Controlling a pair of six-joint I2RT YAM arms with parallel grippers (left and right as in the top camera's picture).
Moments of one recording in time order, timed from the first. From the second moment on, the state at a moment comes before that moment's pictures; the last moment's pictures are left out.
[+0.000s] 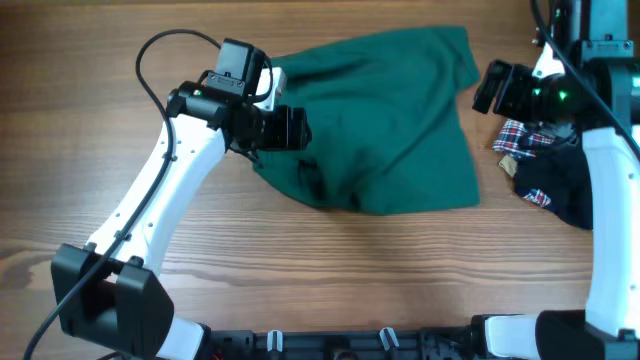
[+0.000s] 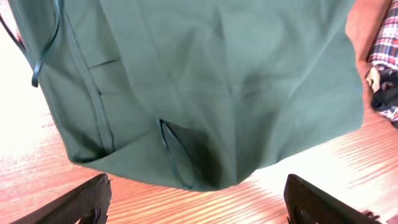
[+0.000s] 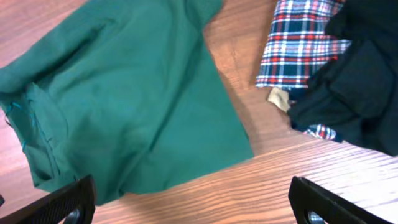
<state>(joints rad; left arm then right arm) -0.32 1.67 1.42 -0.95 0.30 -0.30 0.01 1.54 1.87 -1.46 0.02 0.35</state>
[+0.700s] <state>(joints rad) -0.32 1.96 1.32 -0.83 0.27 -0.02 0.01 1.51 1.87 -1.52 0.06 0.36</state>
